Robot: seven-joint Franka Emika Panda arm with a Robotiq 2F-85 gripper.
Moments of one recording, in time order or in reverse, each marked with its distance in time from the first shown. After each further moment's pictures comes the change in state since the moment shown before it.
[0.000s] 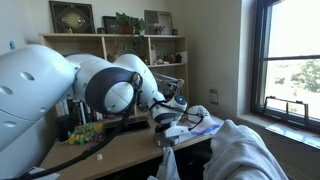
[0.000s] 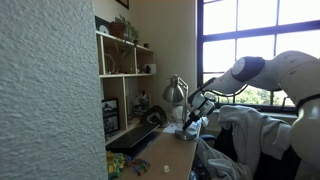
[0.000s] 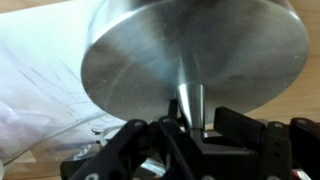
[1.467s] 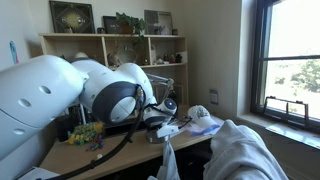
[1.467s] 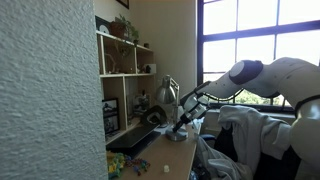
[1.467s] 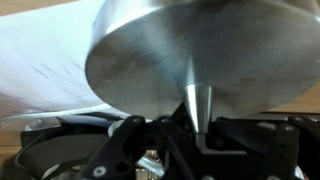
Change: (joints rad) arm -0.001 0.083 0.143 0.012 0.014 0.137 -0.115
